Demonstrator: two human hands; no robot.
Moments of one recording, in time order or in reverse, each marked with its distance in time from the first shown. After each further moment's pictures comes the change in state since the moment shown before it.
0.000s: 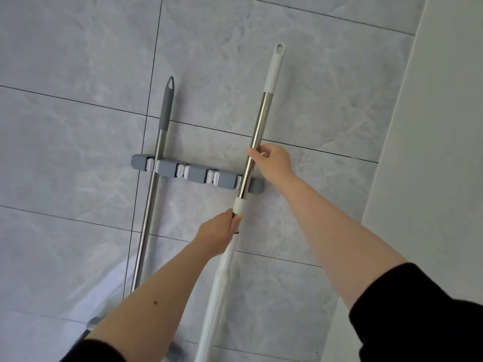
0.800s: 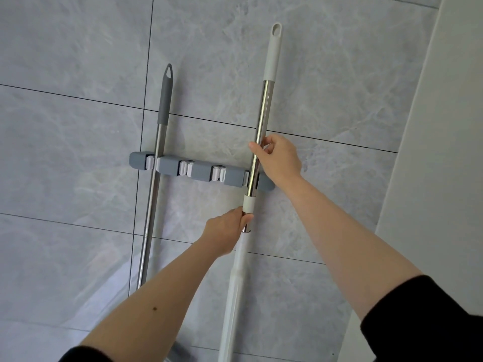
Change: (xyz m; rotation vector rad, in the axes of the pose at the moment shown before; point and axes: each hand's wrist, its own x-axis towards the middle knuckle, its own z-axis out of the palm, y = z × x) left_hand 0.016 -0.012 0.002 0.119 -0.054 0.080; right_hand 0.005 0.012 0.022 -0.113 0.138 -0.068
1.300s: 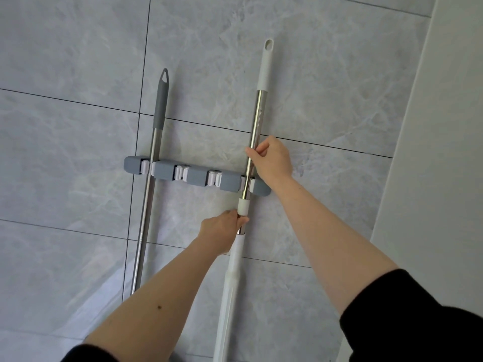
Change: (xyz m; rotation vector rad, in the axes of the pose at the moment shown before) left_hand 0.013 -0.001 -0.002 0.247 -0.056 -0.030; right_hand 0.006 -0.005 0.006 0.050 0.004 0.051
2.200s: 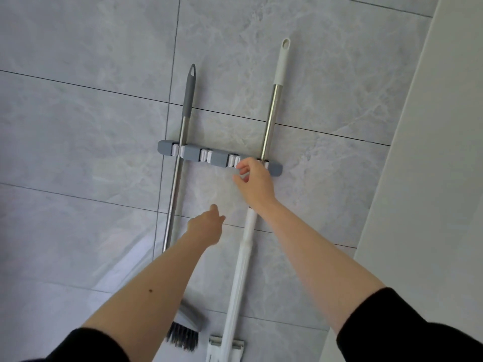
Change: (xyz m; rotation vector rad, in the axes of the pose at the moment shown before) left_hand -0.079 -0.038 -0.005 -0.185 -0.047 -0.267; right_hand -0.111 -0.026 0.026 0.036 -0.190 -0.073
